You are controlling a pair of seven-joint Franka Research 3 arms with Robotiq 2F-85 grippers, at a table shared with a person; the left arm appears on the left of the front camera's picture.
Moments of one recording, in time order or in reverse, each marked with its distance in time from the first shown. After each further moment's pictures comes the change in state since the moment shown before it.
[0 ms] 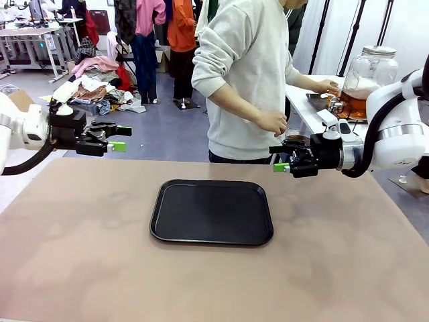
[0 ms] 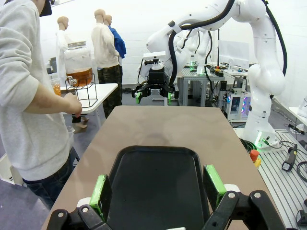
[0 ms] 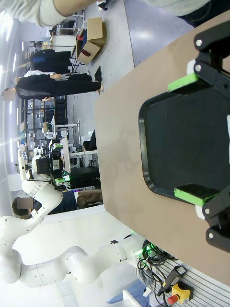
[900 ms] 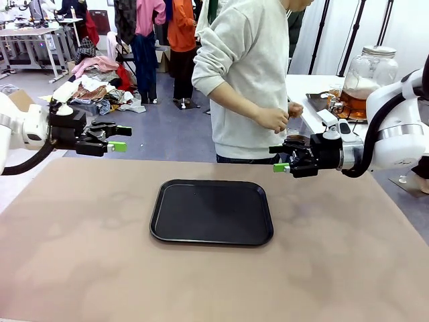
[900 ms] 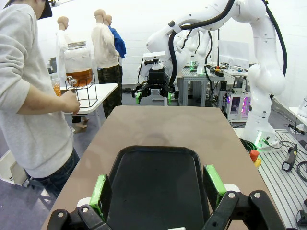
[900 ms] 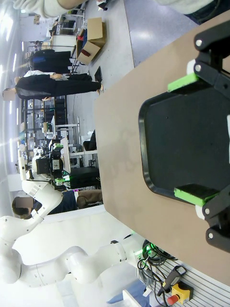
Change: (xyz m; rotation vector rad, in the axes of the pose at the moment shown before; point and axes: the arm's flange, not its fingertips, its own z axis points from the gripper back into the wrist) left arm 0.000 0.000 0.000 0.000 0.000 0.000; right arm 0.000 0.000 0.000 0.000 0.000 0.000
